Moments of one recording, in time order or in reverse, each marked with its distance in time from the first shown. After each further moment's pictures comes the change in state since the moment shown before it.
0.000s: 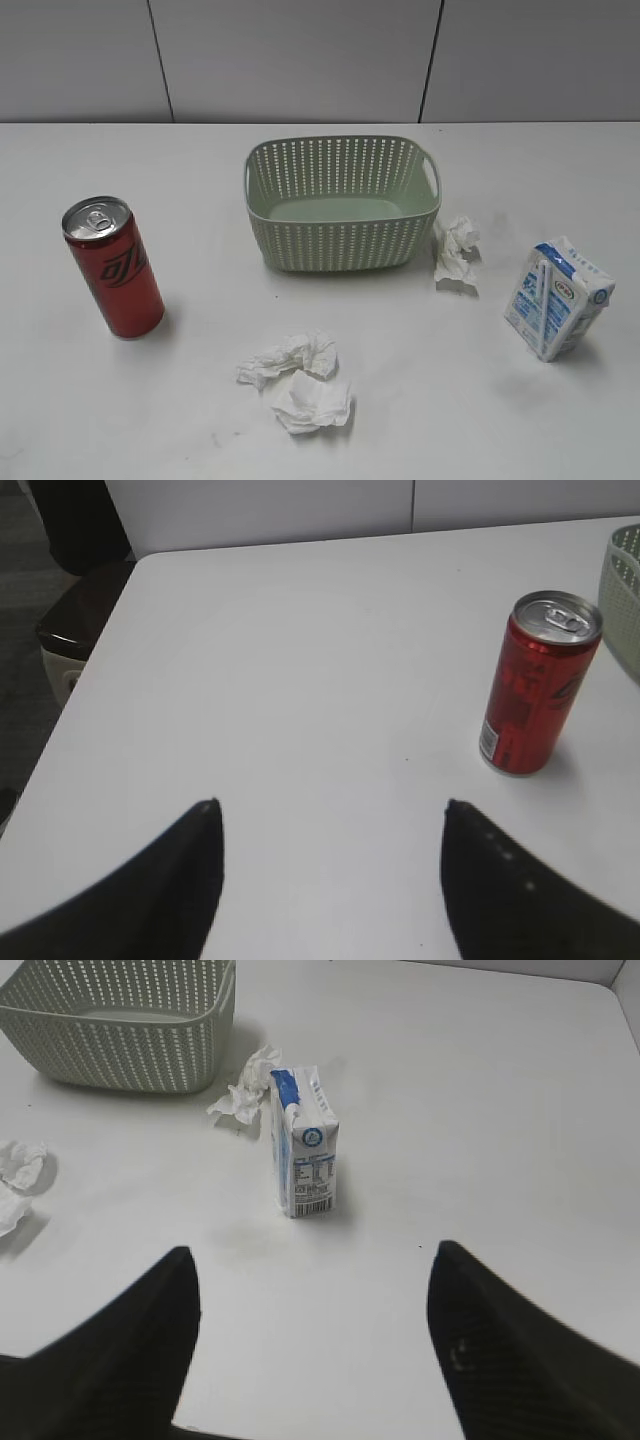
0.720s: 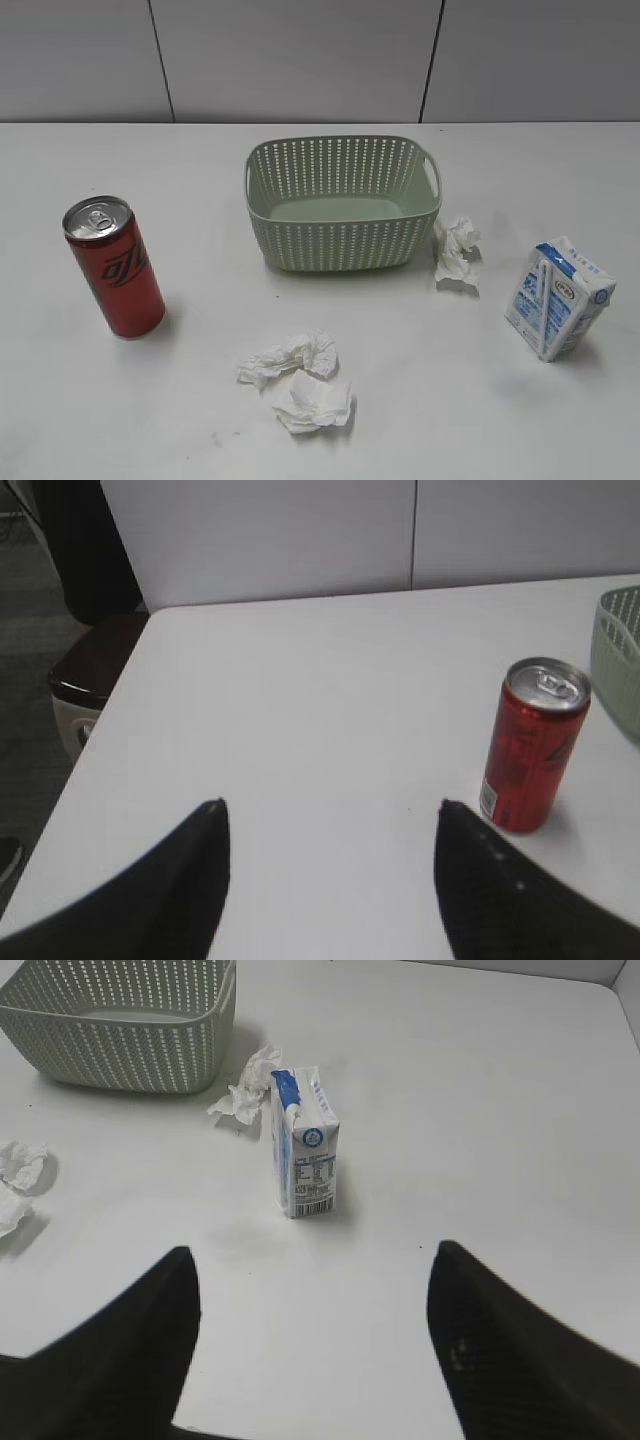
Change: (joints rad) left arm 0.000 0.018 -0.044 -0.003 -0.055 0.000; right arm 0.000 0.000 0.000 0.000 0.000 0.000
